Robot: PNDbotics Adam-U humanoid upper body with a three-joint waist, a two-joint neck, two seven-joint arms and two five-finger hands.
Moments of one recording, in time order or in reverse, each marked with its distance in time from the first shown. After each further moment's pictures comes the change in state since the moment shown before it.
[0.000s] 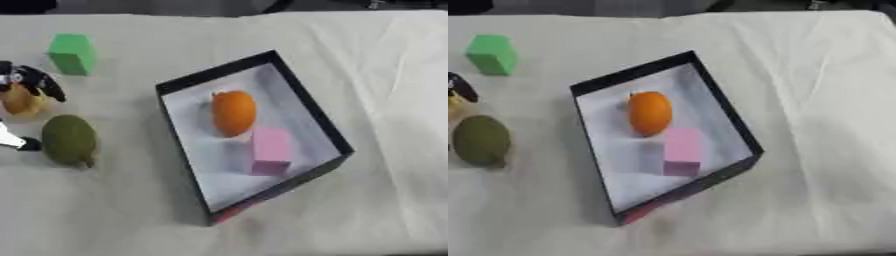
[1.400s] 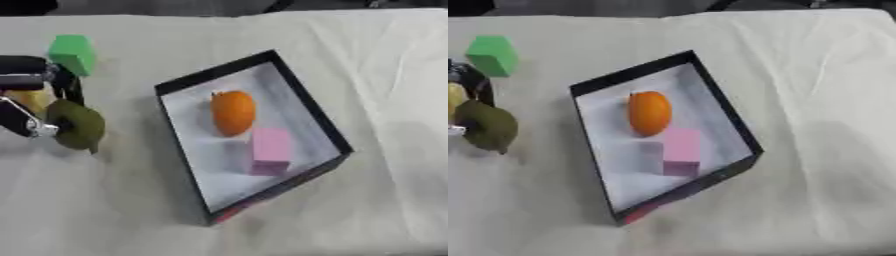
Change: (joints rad) left arm -0.023 -0.001 0.016 -0.216 -0.068 -0.035 0.055; right arm -0.008 0.015 0.005 0.014 -0.010 0.025 0.009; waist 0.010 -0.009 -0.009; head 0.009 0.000
